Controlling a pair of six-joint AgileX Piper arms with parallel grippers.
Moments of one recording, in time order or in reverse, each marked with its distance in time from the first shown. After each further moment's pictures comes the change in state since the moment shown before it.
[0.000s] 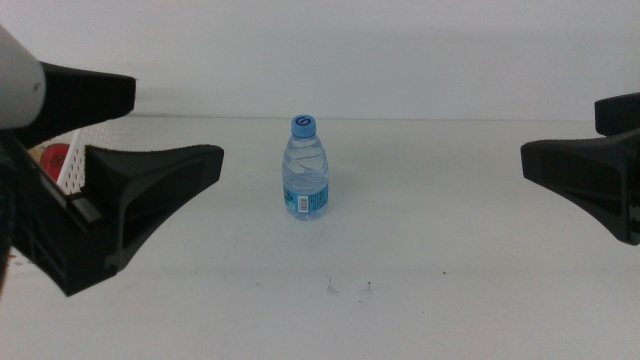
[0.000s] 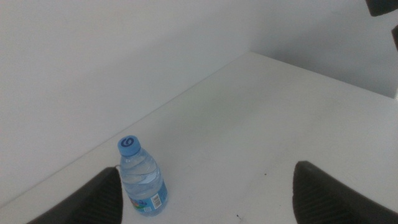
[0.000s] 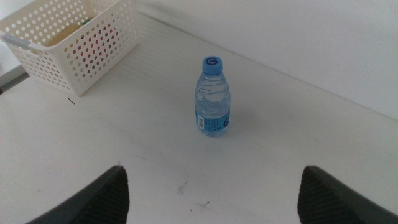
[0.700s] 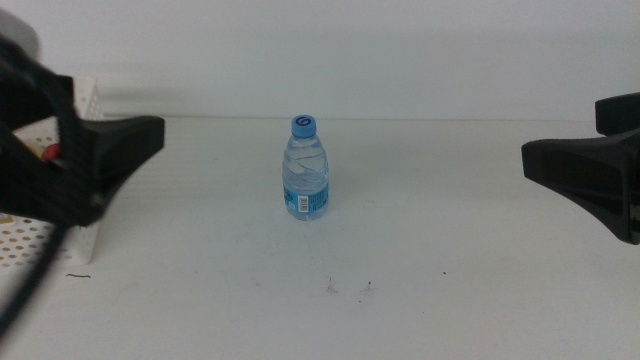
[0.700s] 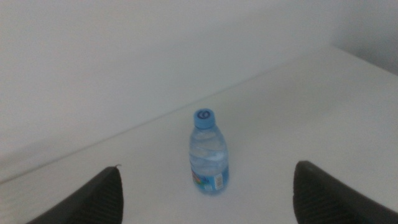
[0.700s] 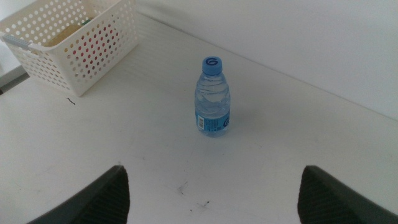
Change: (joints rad) left arm 0.313 0.007 0.059 -0.176 -0.030 0.141; right arm 0.000 0.000 0.000 0.000 0.000 0.002
